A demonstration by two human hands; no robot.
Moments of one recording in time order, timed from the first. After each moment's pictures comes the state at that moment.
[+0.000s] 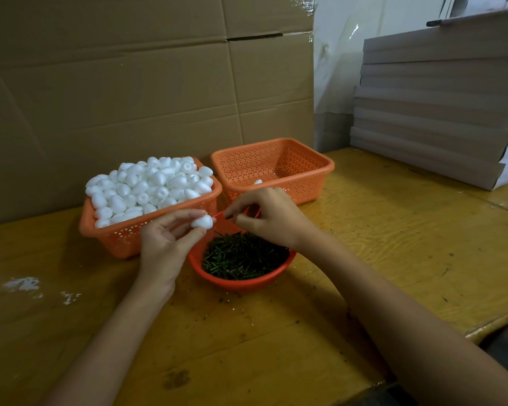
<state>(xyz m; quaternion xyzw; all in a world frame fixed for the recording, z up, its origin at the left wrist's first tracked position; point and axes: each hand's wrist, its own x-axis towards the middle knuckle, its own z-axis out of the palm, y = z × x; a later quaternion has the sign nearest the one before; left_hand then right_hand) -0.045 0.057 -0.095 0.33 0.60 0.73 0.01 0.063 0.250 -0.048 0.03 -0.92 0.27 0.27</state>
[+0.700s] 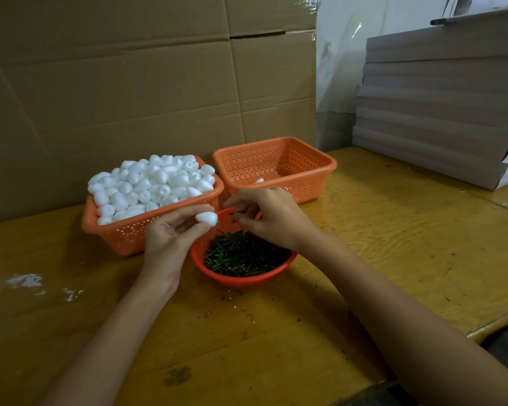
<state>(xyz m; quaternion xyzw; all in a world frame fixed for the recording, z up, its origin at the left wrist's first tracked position) -0.047 0.058 -0.094 0.32 0.58 0.74 0.07 0.060 0.250 -0.053 0.03 -0.93 0.22 0.28</state>
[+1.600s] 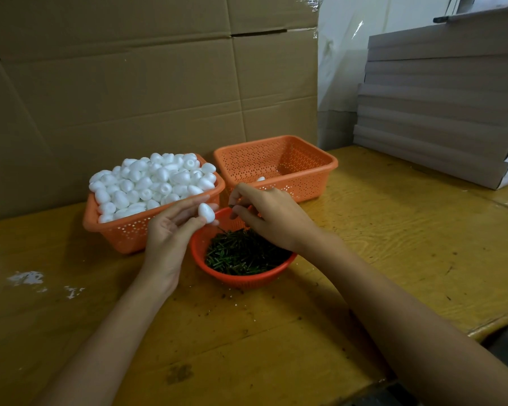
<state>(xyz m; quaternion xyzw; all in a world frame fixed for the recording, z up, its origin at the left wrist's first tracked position) -0.041 0.058 -0.086 0.32 0.58 0.75 0.08 0.063 0.246 -0.055 0.05 -0.94 0.18 0.29</state>
